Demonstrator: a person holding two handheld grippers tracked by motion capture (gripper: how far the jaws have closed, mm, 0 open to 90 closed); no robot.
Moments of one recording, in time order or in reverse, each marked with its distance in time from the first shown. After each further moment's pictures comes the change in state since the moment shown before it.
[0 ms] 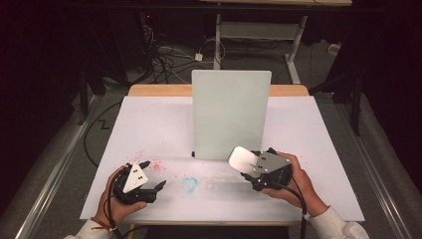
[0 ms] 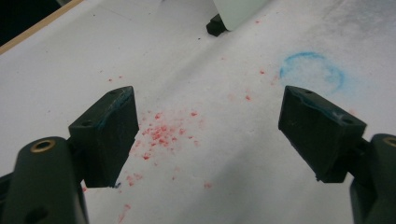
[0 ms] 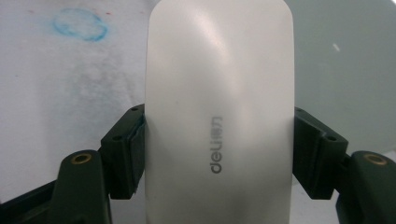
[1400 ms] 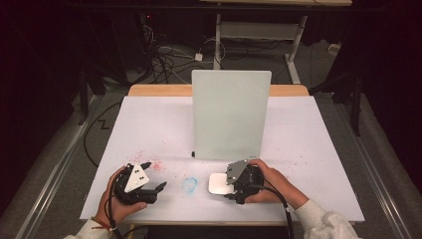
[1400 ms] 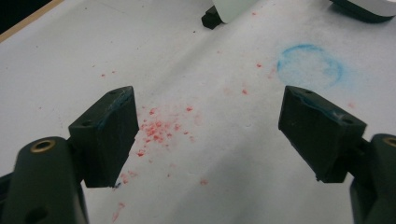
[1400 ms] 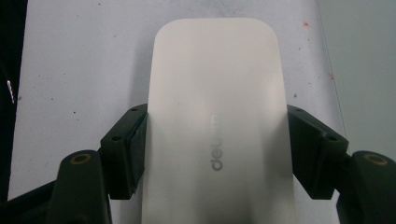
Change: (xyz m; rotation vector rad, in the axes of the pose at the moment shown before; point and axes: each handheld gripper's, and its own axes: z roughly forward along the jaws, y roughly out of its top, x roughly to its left) left arm 0.000 -0.001 0.003 0.022 -0.016 0.009; right arm 0.026 0.016 0.063 0.194 0.375 -0.163
